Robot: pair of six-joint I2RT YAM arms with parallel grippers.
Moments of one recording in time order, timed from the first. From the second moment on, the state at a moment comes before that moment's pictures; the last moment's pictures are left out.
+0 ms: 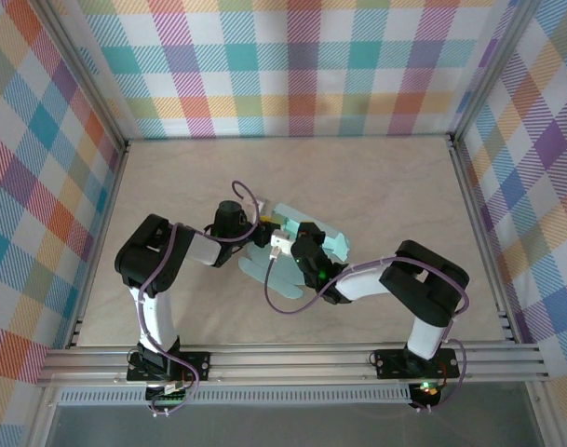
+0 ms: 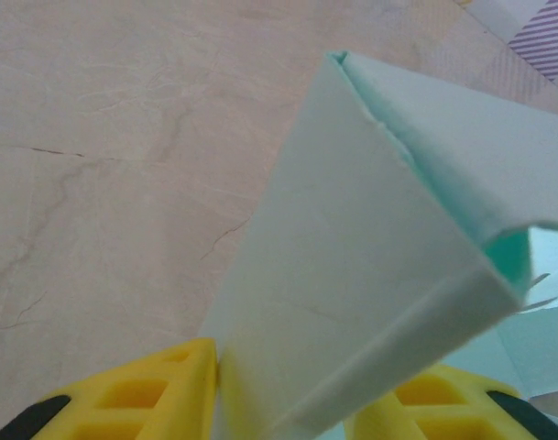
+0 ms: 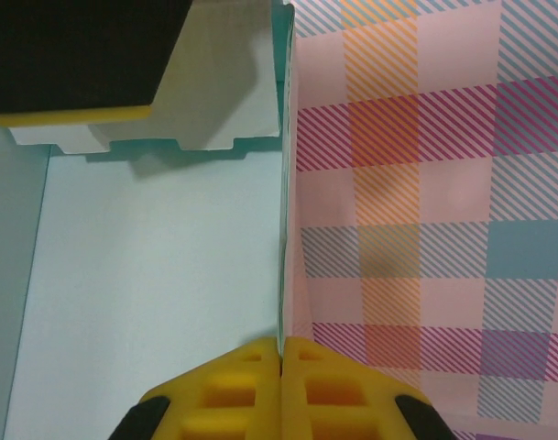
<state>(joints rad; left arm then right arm) -0.43 1.93 0.76 0.70 0.44 -0.19 0.97 1.76 0.68 0.71 0.81 -1.12</state>
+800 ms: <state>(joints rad) -0.47 1.99 0.73 0.88 0.32 -0.31 1.00 1.86 0.69 0.86 0.92 -1.16</state>
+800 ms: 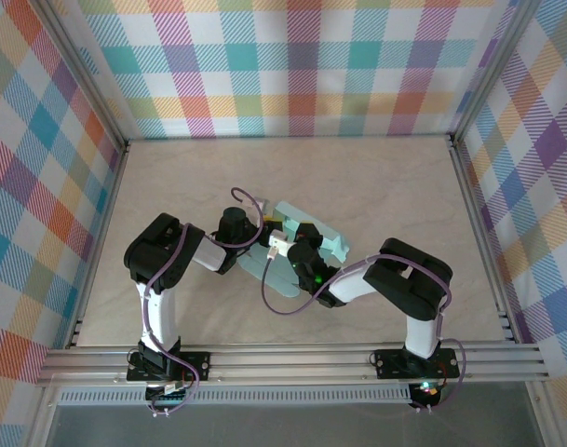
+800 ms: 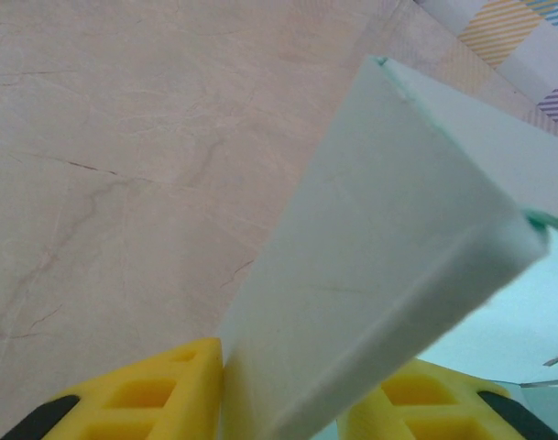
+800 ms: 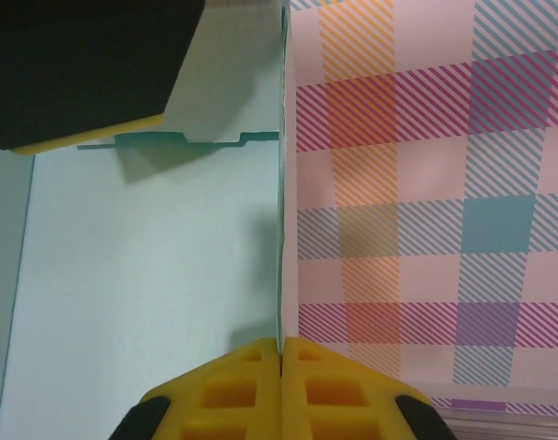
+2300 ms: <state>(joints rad) -0.53 1.99 0.73 0.88 0.17 -0.25 1.02 1.81 0.71 0.75 0.94 -1.05</state>
